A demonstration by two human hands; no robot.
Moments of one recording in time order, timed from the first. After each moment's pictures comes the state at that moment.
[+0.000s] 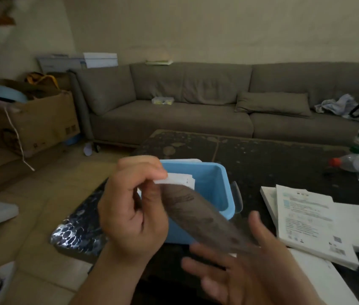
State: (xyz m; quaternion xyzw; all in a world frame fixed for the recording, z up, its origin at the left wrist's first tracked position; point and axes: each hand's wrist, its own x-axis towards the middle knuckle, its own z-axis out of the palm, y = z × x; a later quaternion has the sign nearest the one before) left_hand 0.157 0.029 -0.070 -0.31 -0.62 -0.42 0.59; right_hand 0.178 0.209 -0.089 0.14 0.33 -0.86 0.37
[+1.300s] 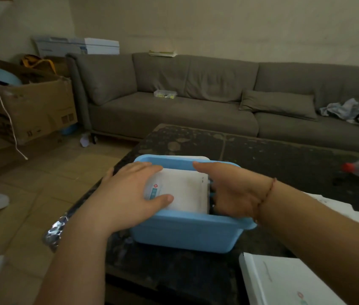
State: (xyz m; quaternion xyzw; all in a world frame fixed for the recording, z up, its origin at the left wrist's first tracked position) left_hand 0.106 -0.049 -0.078 -0.03 -0.99 -0.16 0.04; right_hand 0.042 0.140 -0.071 0.13 0.68 -0.66 0.31
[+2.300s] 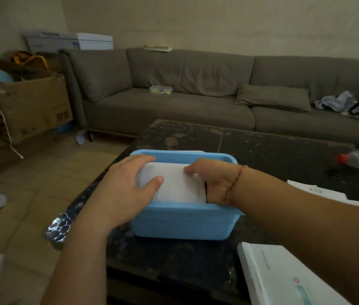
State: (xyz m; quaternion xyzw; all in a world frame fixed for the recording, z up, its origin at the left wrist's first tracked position) left_hand 0.109 -0.050 -0.094 0.00 -0.95 -0.29 0.15; right_hand 0.037 0.123 -0.073 0.15 0.69 -0.63 0.31
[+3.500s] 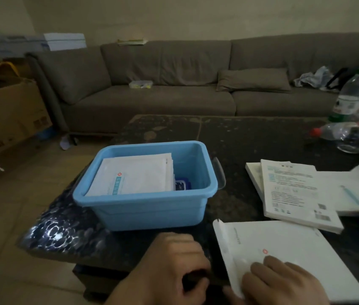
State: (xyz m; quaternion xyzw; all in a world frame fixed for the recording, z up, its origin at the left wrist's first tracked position) left_hand 0.147 0.043 -0.196 -0.47 -0.83 -0.23 0.16; right_hand 0.197 0.270 -0.206 -0.26 0.90 -0.06 -0.33
